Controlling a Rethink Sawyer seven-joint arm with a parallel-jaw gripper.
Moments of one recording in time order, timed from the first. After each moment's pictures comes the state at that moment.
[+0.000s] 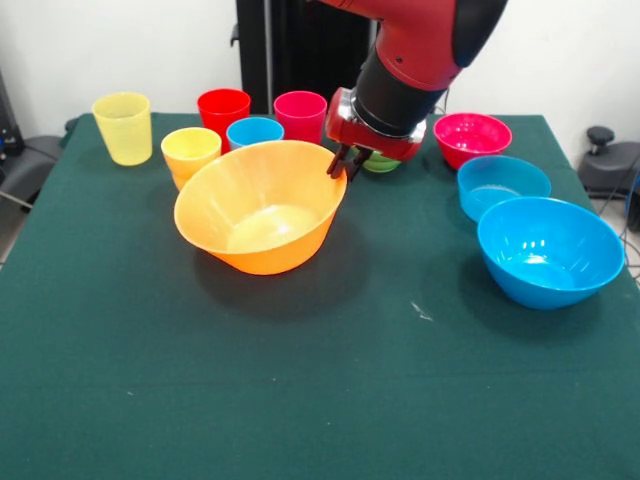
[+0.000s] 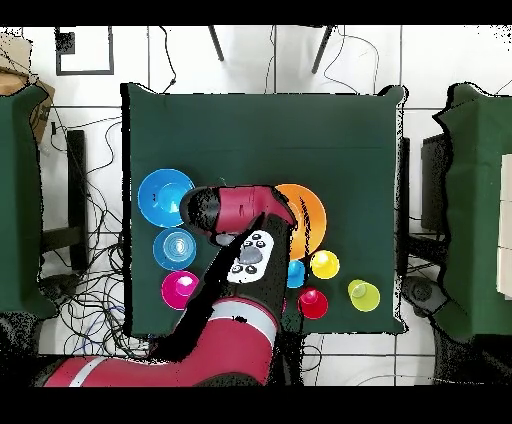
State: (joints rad) arm 0.07 -0.41 -0.29 1.47 -0.10 0.77 1.83
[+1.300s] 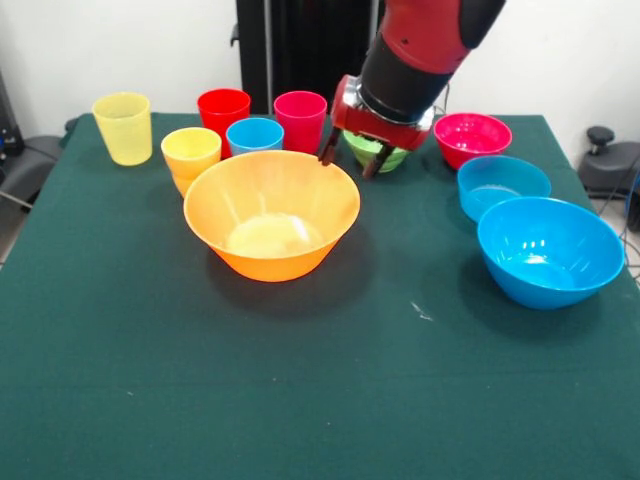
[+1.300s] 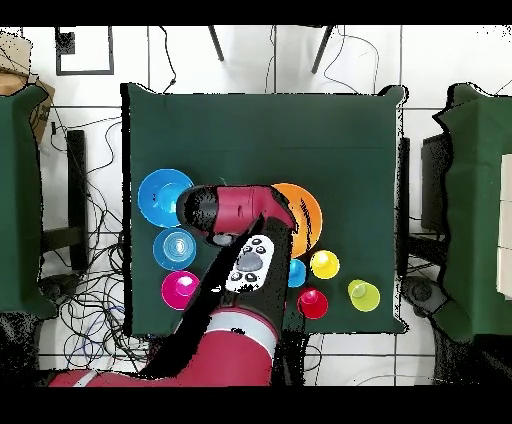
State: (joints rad) arm 0.08 -0.45 -0.29 1.49 -0.08 0.77 1.83
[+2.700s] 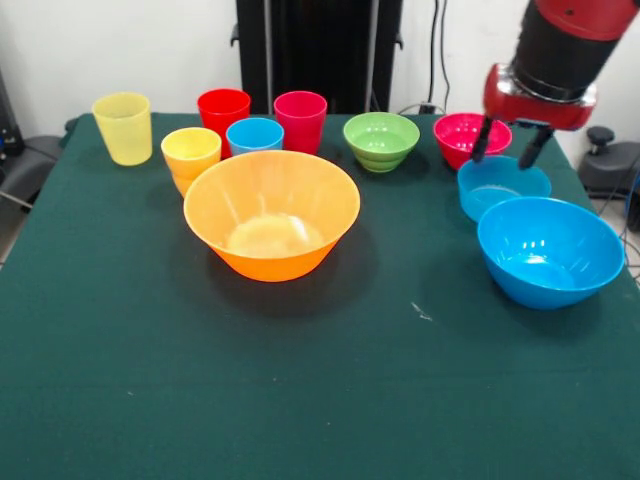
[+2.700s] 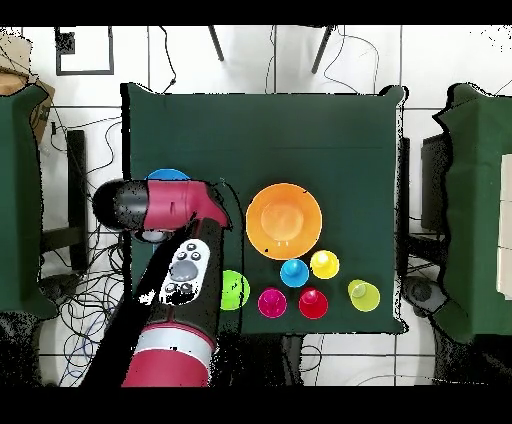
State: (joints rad) arm 0.23 -0.50 -0.22 1.48 0.14 0.81 1.84
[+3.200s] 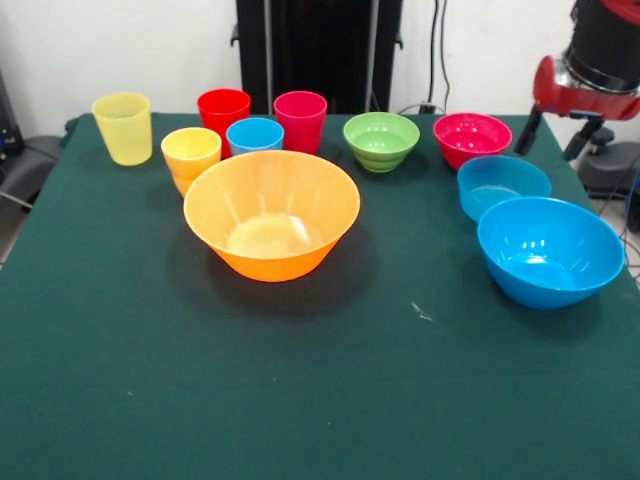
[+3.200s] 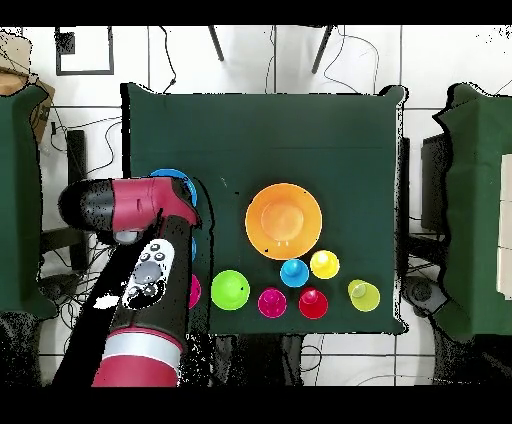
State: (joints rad) arm 0.30 -0.49 -0.22 1.42 0.14 0.88 1.84
